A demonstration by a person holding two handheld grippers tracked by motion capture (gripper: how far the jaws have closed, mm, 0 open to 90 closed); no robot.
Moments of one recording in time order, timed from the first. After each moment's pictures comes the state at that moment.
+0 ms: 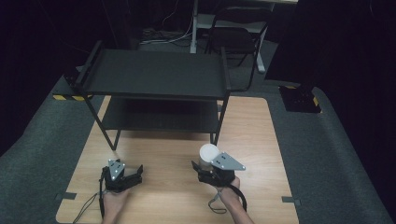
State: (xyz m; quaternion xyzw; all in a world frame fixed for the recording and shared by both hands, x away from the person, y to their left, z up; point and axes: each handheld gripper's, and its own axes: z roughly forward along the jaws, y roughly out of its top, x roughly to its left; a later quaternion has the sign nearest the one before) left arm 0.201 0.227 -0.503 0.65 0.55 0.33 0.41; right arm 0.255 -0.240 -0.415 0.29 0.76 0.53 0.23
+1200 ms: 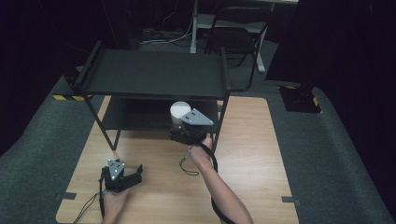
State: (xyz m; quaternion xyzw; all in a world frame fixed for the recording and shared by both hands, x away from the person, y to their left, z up) left arm 0.201 0.225 -0.504 0.64 0.56 0.33 0.41; right arm 0.329 -0.150 -0.357 0.31 0.74 0.54 0.26
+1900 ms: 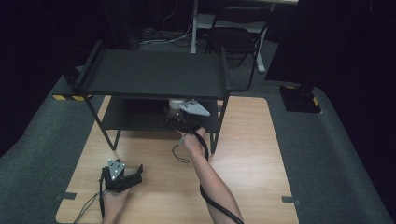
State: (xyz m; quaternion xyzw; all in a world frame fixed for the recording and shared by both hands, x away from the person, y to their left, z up) left arm 0.201 0.225 -0.504 0.65 0.56 0.33 0.41; right arm 0.362 -0.129 -0.379 0.34 0.70 0.57 0.27
